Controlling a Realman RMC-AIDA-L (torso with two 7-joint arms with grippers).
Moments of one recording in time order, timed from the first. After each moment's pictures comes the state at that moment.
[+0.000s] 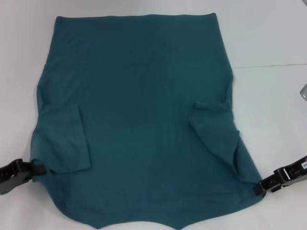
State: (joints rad) left arm -0.47 -2.09 0.39 0.76 2.35 1.41 -2.37; right arm 0.68 1.93 -0.82 -0.70 -2.60 -1.56 2.41
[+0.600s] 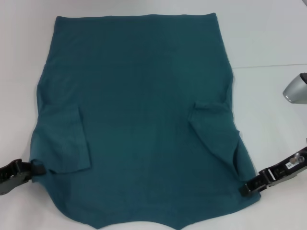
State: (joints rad) left arm -0.47 -2.09 0.38 0.76 2.35 1.41 -2.37; right arm 0.71 1.97 -0.84 -0.70 -2.60 -1.55 2.41
